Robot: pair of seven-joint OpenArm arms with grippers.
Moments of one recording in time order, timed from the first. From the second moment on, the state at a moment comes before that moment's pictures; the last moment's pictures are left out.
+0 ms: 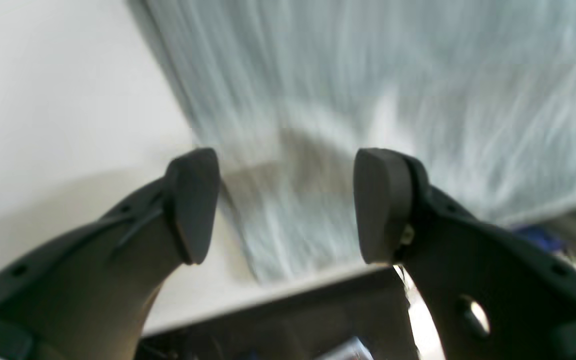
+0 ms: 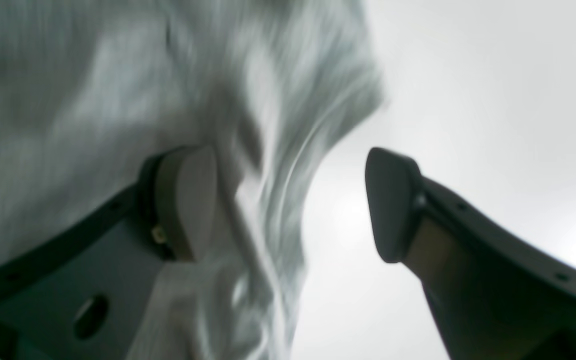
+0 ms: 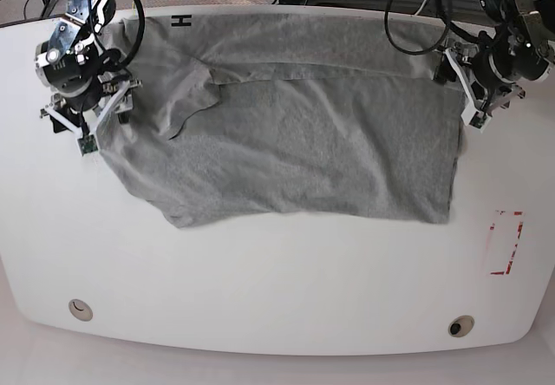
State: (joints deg) left arm 16.1 -15.5 -26.8 112.9 -29.4 -37.1 80.1; right arm -10.1 7.3 33.8 111.3 7.0 40.5 -61.8
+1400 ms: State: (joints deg) left arm -9.0 -14.5 -27.0 105.5 -16.6 -36.9 77.1; right arm 20.3 8.5 34.4 59.5 -4.3 40.4 -43.1
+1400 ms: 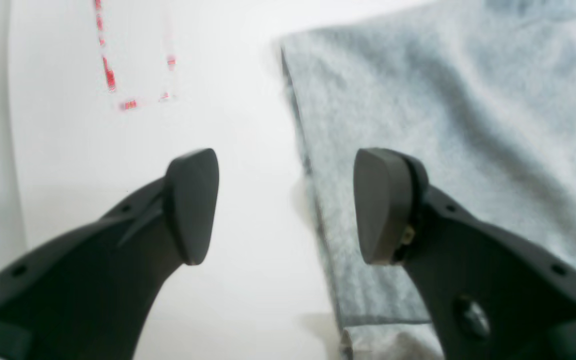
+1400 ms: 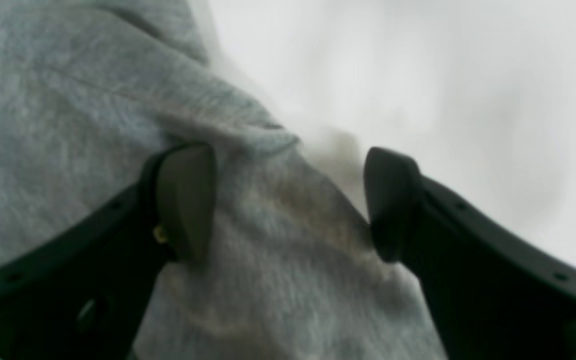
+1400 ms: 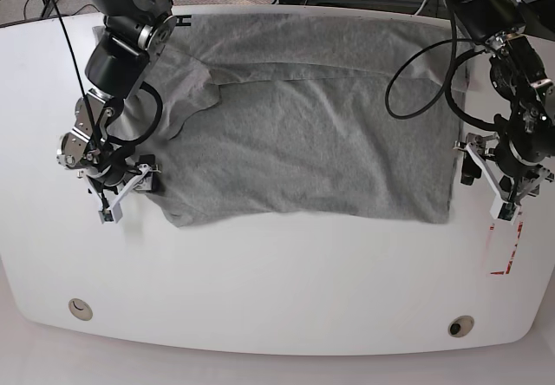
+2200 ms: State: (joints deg) left arm -23.7 -14.2 -26.8 65.7 -9.5 -29.6 58.5; right arm 20.5 8.5 34.3 57.1 -3.6 40.3 -41.0
